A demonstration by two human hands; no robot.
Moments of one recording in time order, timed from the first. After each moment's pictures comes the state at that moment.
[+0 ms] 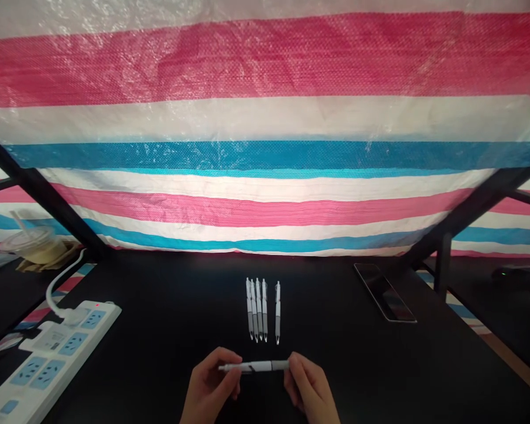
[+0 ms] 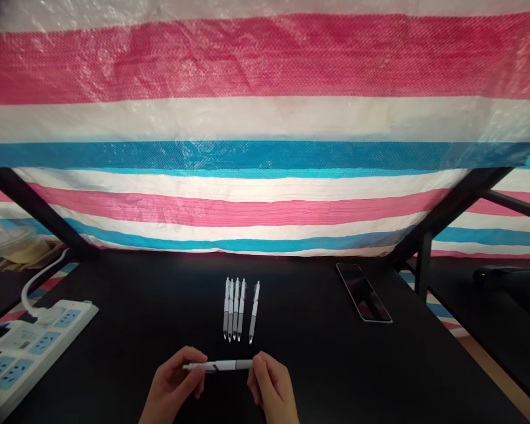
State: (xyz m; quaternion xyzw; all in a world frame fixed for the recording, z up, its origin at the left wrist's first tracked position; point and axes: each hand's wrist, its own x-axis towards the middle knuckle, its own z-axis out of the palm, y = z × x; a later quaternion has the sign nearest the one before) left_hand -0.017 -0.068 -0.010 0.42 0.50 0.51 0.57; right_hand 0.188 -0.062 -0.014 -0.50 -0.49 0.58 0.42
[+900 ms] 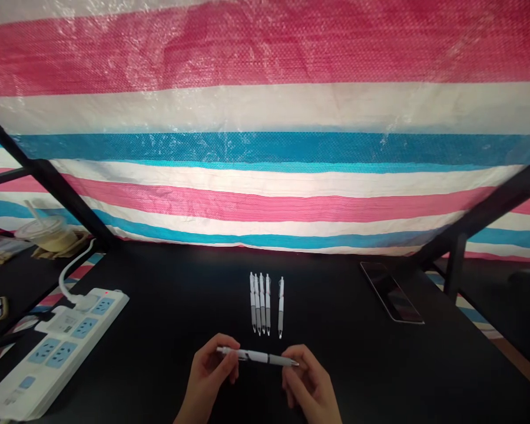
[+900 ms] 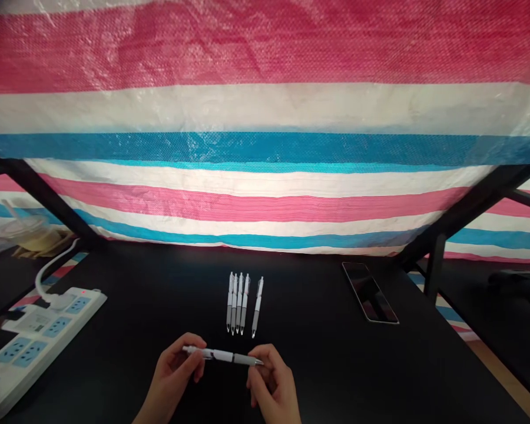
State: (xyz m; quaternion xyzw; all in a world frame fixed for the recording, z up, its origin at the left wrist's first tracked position) left_hand -0.019 -0.065 -0.014 0.39 0.49 0.54 0.57; right_hand 0.188 -0.070 -0.013 -0.49 -0.48 0.58 0.43
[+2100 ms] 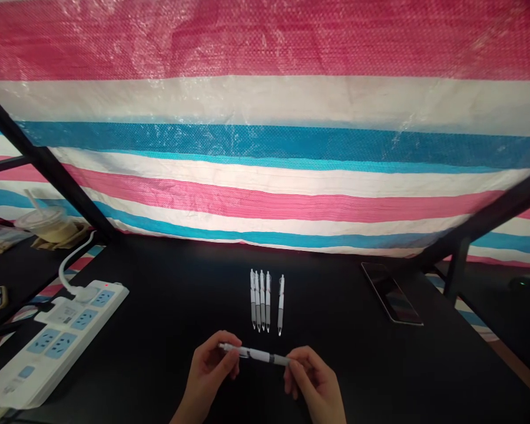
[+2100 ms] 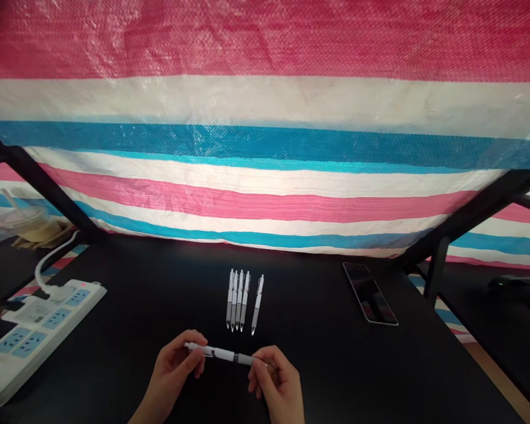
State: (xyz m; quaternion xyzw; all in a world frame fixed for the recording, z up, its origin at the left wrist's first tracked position) left_hand -0.022 -0.066 -0.023 0.41 0.46 0.54 0.57; right_hand 0.192 -0.070 -0.004 -0.52 -0.46 0.57 0.44
